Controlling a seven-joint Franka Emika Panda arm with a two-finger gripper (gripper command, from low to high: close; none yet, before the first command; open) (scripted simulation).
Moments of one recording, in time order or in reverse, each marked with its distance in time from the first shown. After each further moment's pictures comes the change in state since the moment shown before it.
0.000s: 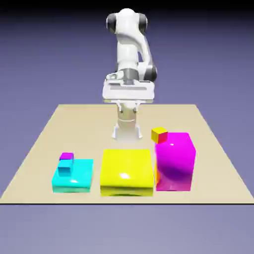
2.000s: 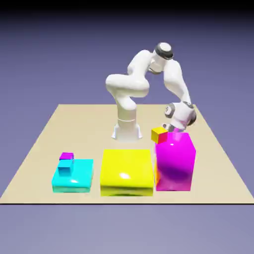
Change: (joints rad) arm -0.446 -0.571 1.944 0.045 1.270 -0.746 1.365
